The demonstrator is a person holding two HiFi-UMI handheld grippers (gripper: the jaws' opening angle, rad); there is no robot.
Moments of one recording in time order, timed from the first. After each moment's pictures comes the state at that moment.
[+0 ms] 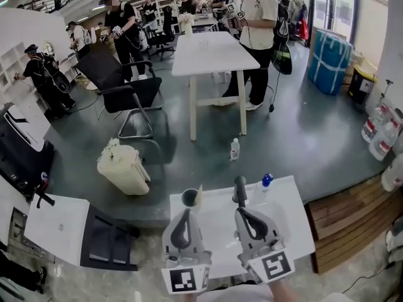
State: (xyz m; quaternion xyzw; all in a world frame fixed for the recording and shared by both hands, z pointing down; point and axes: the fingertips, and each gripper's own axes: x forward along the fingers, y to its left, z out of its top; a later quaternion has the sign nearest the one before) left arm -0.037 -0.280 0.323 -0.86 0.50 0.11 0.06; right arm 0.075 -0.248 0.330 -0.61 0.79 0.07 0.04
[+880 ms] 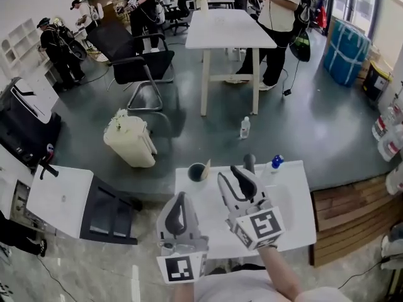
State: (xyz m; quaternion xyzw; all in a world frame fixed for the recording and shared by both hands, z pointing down) left arm -0.066 -0.264 0.324 -0.83 0.54 0.10 0.07; right arm 0.044 -0.307 0.348 -0.56 0.83 0.00 0.04
